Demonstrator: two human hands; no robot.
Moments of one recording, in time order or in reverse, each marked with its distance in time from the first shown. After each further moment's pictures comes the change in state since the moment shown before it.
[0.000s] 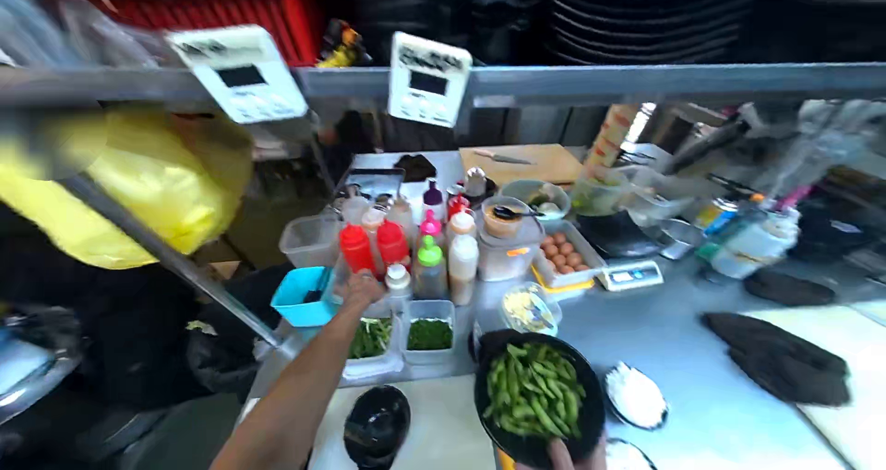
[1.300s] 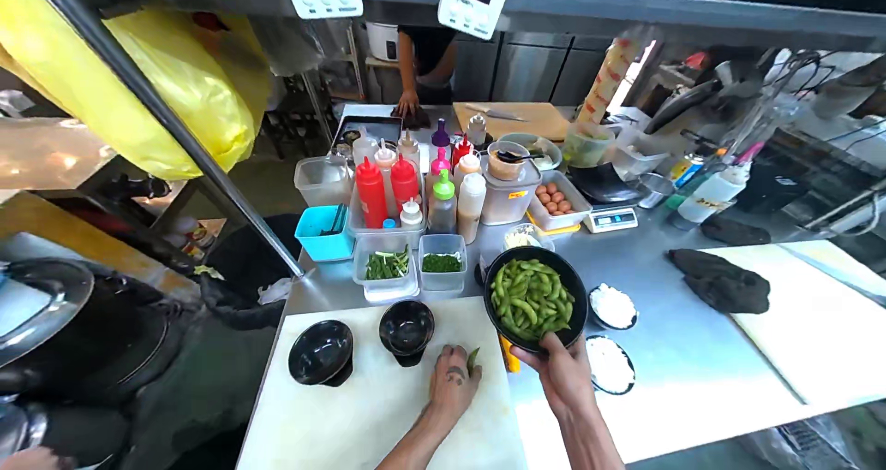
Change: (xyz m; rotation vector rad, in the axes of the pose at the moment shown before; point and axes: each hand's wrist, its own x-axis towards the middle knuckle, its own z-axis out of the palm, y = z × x) left_hand -0.137 -0.115 0.264 -0.084 -0.209 0.315; right_hand -0.044 -0.015 0.028 0.245 0.035 0.128
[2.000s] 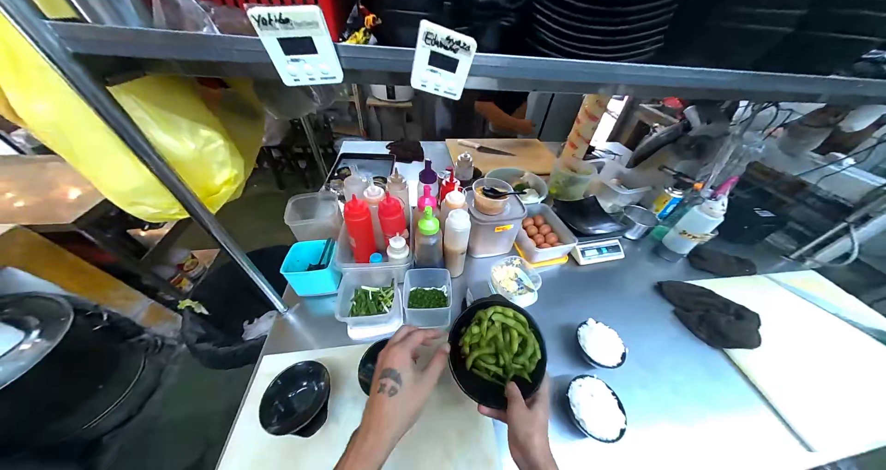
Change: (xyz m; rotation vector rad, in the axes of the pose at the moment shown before) left_hand -0.045 0.044 -0.115 -0.225 0.528 0.393; right_hand 0.018 0.047 -0.015 -0.090 0.011 0.013
